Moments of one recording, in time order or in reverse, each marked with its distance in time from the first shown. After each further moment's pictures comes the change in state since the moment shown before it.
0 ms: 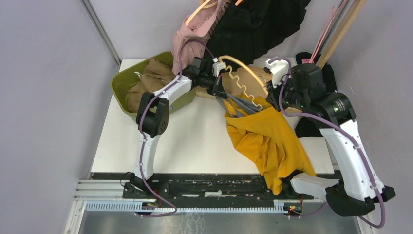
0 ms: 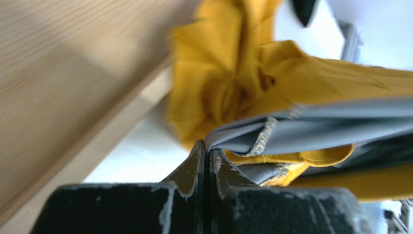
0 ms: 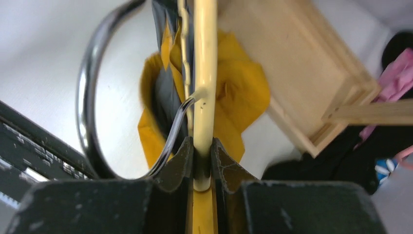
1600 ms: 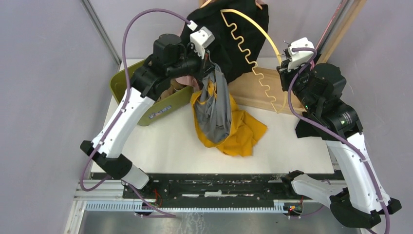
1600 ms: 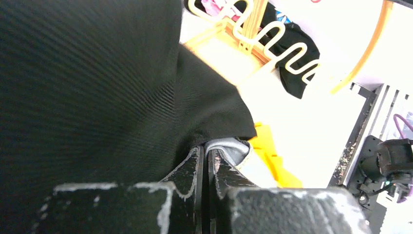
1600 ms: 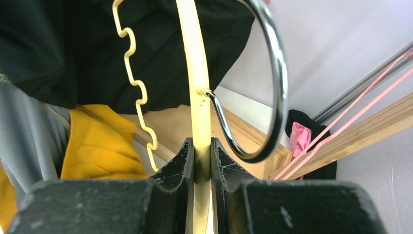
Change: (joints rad) left arm -0.178 -0.695 0.061 -0.246 -0.599 0.134; right arm 0.004 -0.114 -0.069 0.521 0.233 -0.035
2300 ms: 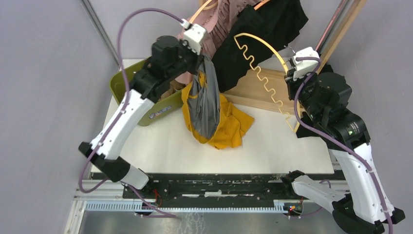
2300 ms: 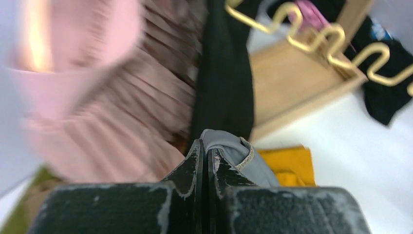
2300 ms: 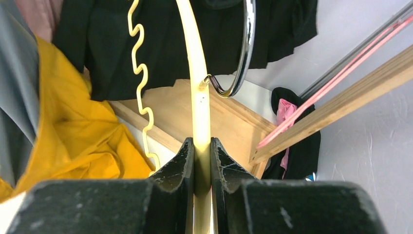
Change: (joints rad) left arm 0.007 -0.027 -0.100 0.102 -0.256 0.067; right arm -0.002 -0.069 -0.041 -0.092 0.051 -0.016
